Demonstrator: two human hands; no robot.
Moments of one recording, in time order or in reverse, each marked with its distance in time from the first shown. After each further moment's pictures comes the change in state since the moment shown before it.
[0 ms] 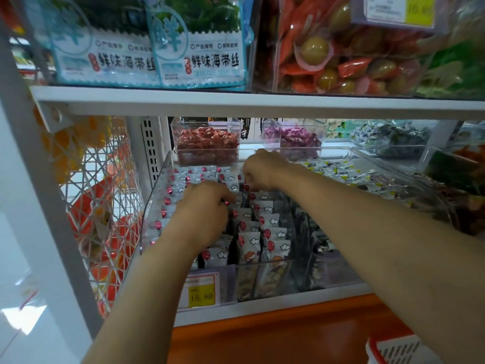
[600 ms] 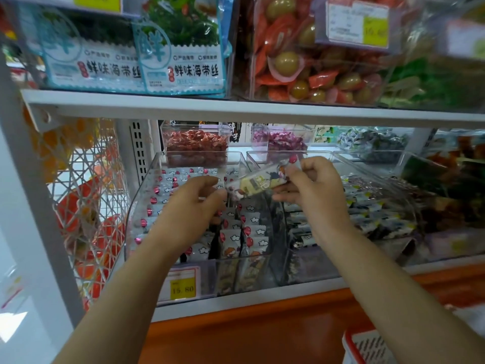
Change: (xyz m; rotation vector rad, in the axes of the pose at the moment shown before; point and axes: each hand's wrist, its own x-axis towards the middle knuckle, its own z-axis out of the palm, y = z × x) left_hand -0.022 0.018 -0.002 -0.592 0.064 -0.042; right_hand -0.140 -0.001 -0.012 1.526 0.694 0.353
